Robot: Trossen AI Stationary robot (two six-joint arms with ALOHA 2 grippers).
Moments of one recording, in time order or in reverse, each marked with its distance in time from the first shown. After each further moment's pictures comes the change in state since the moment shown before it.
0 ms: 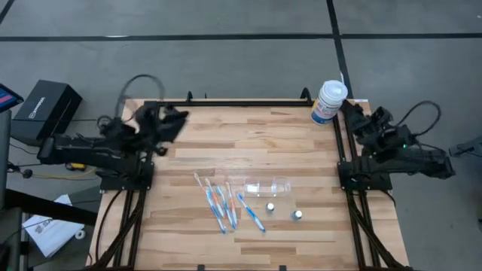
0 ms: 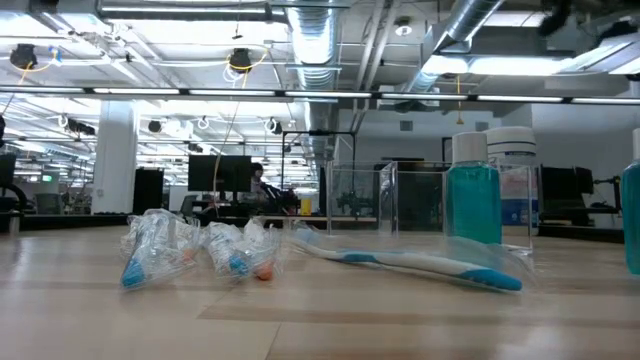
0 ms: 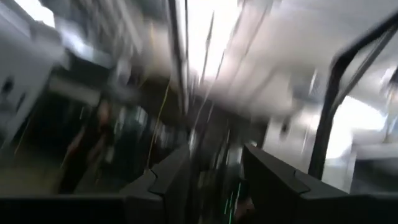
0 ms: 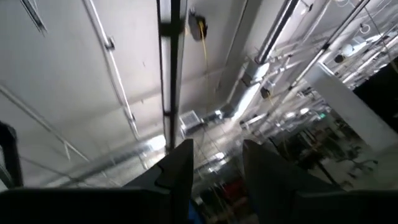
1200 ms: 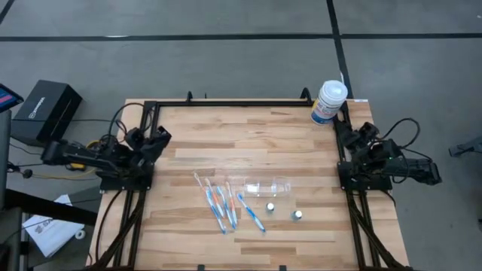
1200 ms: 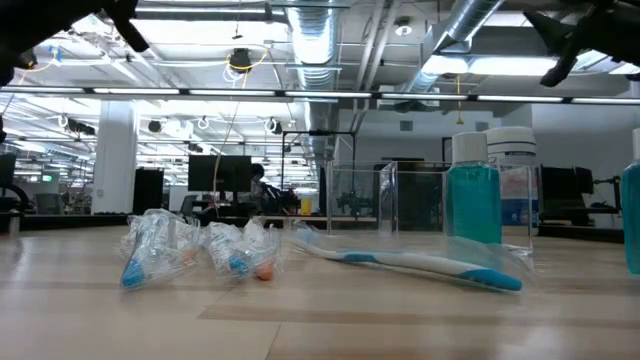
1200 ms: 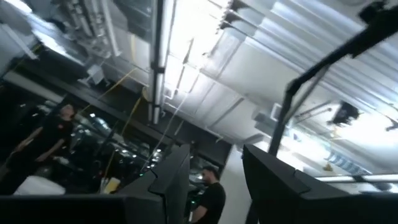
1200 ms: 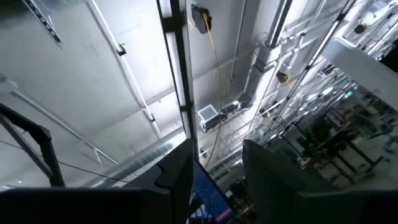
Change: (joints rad) left arm -0.122 -0.354 -0.572 0.396 -0.050 -0.089; right arm -0.001 -0.319 -0.381 0.077 -0.044 0.171
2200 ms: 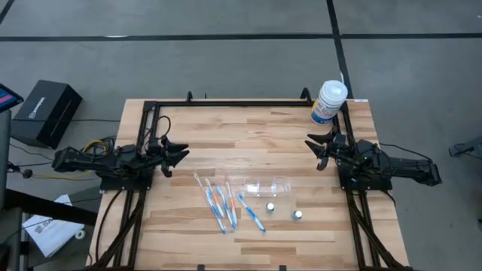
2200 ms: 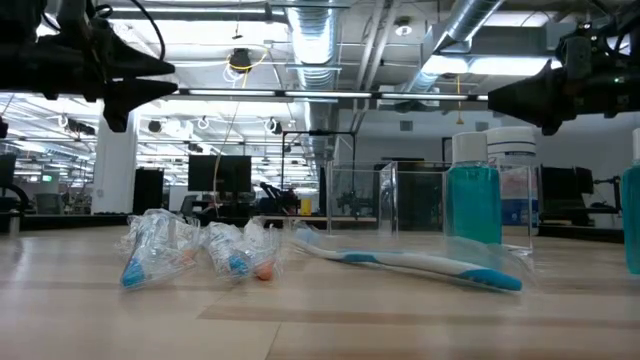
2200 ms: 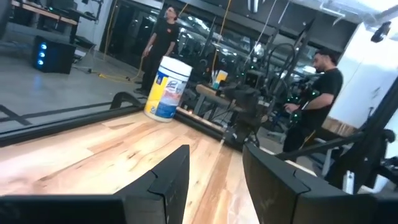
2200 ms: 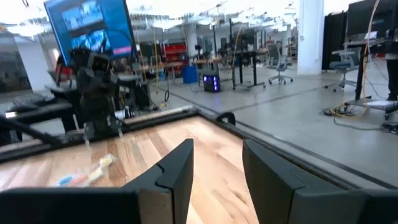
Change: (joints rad) left arm -0.002 -0.340 -0.056 -0.913 -0.215 0.073; right arm -0.019 0.000 -0.002 -0.663 -0.003 -0.436
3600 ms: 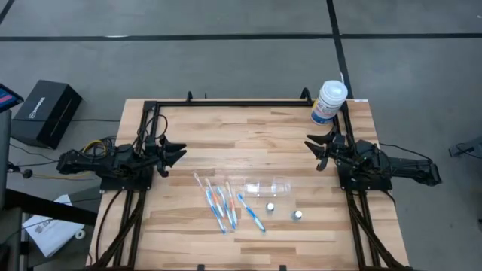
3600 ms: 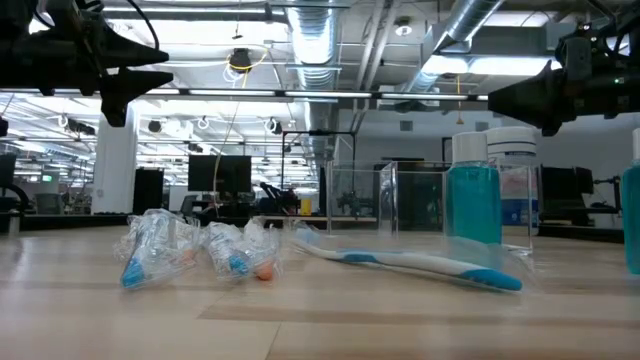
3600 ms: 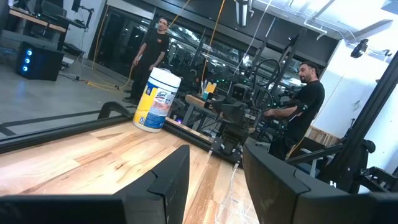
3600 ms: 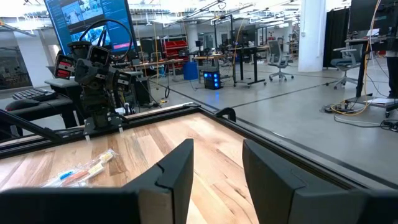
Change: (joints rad) left arm 0.000 -0.113 0.000 -0.045 0.040 -0.007; right arm 0.003 0.000 0.000 -0.030 0.000 0.000
